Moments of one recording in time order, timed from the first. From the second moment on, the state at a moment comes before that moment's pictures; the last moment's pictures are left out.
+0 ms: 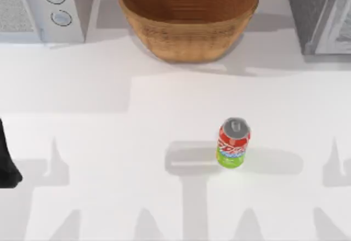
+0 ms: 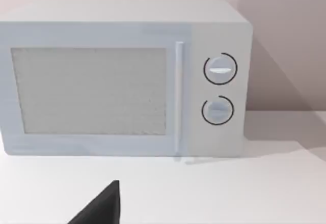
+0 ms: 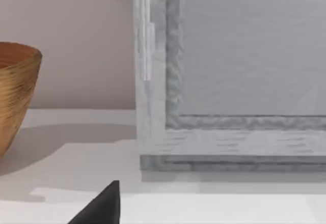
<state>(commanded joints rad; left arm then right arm) 0.00 0.00 0.00 0.00 0.00 0.00 0.00 0.00 0.00 0.00 0.00 0.00</state>
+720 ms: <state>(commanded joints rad) -0.18 0.49 0.49 -0.31 0.00 -0.01 0.00 0.00 0.00 0.00 0.00 0.00</state>
